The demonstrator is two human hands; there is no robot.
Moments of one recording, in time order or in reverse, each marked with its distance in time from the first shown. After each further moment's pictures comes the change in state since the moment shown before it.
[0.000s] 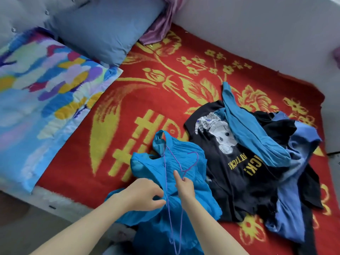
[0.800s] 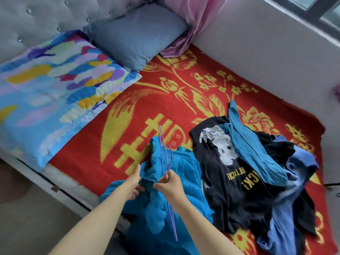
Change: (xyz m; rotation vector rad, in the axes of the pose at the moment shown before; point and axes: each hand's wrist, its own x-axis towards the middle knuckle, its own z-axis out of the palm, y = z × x) left_hand -0.012 -0.028 0.070 -1.672 0.218 -1.163; right_hand -0.088 -0.013 0.012 -0.170 -0.282 -0.460
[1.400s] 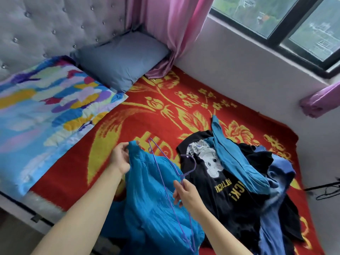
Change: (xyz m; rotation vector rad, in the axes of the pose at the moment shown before) left_hand -0.067 0.123 -0.003 -0.842 -0.371 0.504; right_hand -0.014 -0.013 -0.078 0.034 0.059 -0.064
